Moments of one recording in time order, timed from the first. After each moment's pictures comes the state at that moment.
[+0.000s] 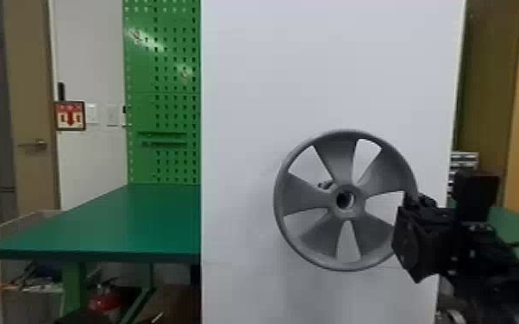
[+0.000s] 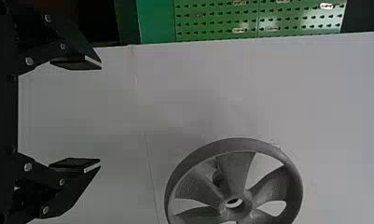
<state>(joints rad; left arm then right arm) 0.00 0.20 -0.14 -2.18 0.21 0.52 -0.20 -0.62 -0.19 -0.08 -1.59 -0.13 0.39 0.02</state>
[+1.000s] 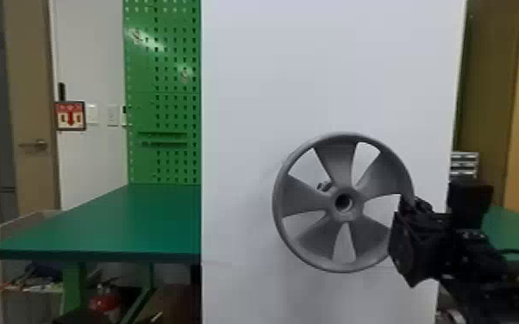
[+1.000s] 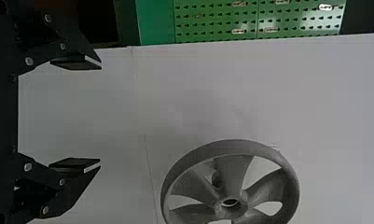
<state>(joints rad) 0.00 0.20 -0.14 -2.18 0.21 0.52 -0.20 -0.63 -0.18 -0.07 -1.49 -0.12 0.27 0.03</state>
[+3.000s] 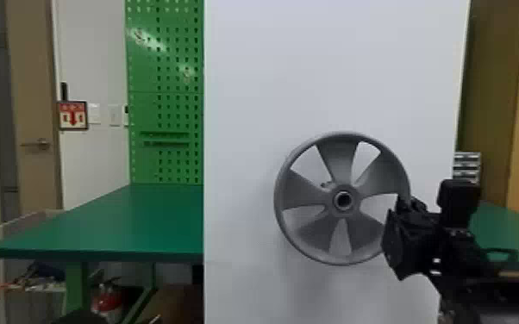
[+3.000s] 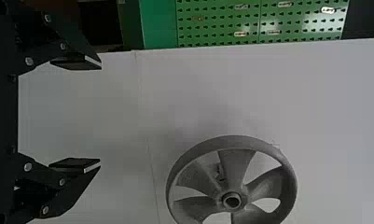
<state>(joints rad) 0.01 0.20 -0.13 -2.18 0.21 0.52 -0.20 -0.71 -0.16 -0.07 -1.33 -0.11 0.18 -0.02</state>
